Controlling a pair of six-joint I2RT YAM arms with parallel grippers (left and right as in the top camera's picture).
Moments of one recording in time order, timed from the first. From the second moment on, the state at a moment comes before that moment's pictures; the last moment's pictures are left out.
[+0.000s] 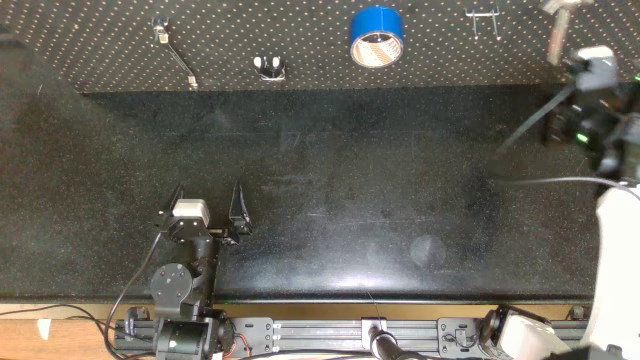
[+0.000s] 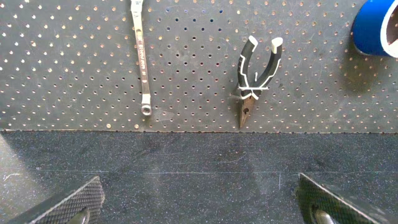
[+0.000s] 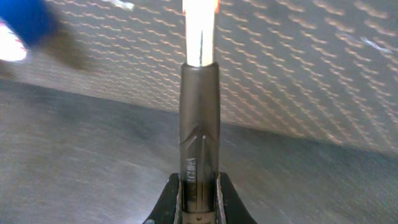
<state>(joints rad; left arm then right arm) -0.05 0.01 0.01 -0.07 -0.03 -0.05 -0.31 1.30 1.11 -0.56 -0.51 -0.29</state>
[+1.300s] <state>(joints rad) -0.05 0.01 0.01 -0.07 -0.03 -0.05 -0.07 0.90 0.26 0.31 -0.26 -0.09</state>
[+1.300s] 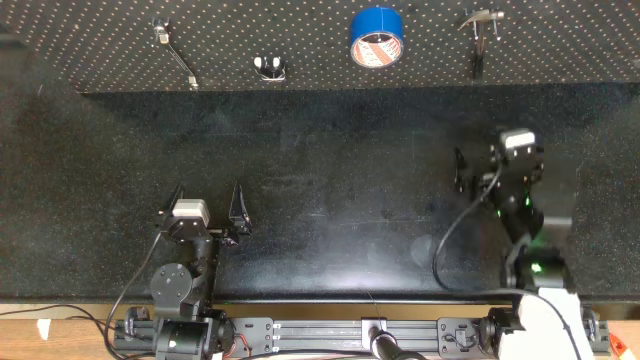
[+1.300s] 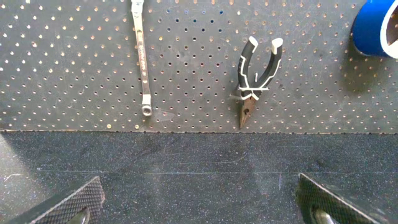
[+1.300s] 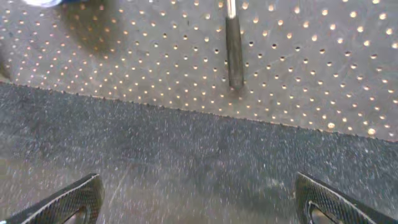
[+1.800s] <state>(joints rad) -0.05 0.01 0.01 -0.07 -0.02 -0.05 -0.07 0.24 0.01 -0.05 -0.24 -0.01</state>
